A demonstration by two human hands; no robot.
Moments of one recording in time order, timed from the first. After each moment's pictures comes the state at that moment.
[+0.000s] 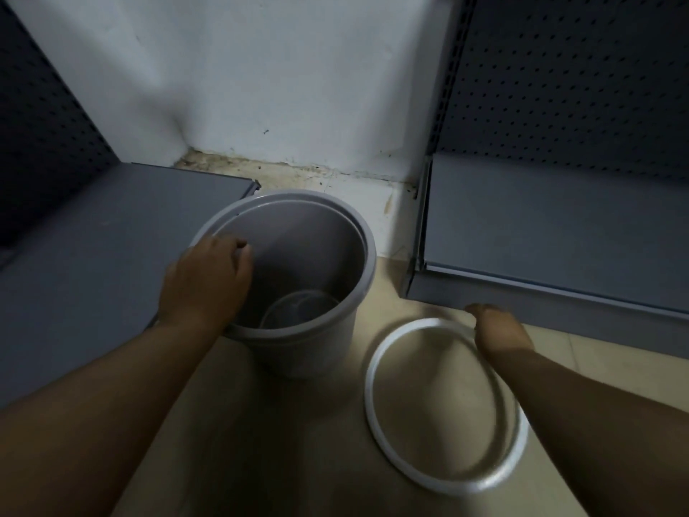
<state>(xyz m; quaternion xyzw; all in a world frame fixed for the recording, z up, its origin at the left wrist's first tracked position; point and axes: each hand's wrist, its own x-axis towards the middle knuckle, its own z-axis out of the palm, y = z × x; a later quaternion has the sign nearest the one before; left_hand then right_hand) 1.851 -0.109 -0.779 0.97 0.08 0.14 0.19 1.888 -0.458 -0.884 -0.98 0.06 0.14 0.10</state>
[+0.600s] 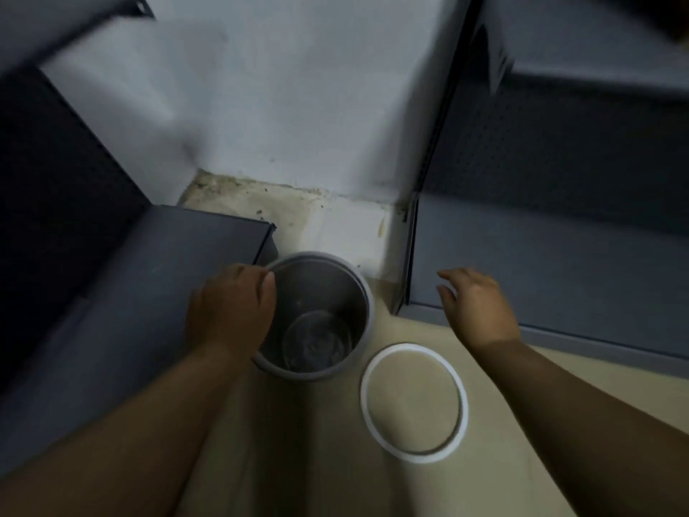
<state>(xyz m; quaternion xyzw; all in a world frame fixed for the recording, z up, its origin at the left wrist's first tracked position) 1.846 -0.110 -0.607 0.98 0.07 0.09 0.16 1.881 -0.398 -0.645 -0.98 -0.01 -0.02 0.20</state>
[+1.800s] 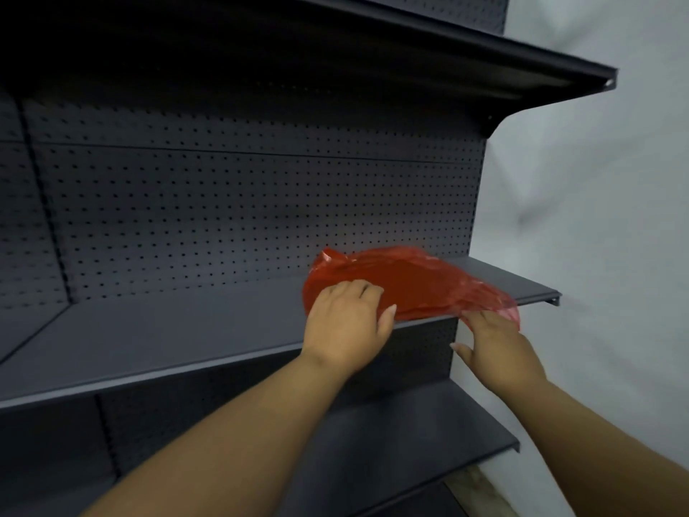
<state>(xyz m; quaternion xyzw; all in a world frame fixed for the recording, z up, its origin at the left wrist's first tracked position) 1.618 0.006 0.067 0.89 0.30 0.32 -0.08 1.812 -0.095 0.032 -0.85 -0.48 -0.14 0.18</state>
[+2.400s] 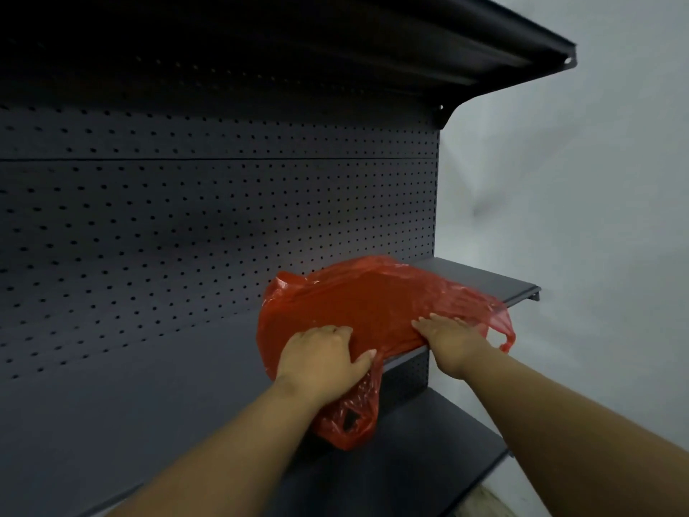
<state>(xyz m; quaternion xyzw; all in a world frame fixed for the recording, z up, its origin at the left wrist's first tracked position) 1.675 0.117 0.046 0.94 0.30 0.13 -0.02 1.869 0.021 0.029 -0.86 -0.50 -0.05 -0.02</state>
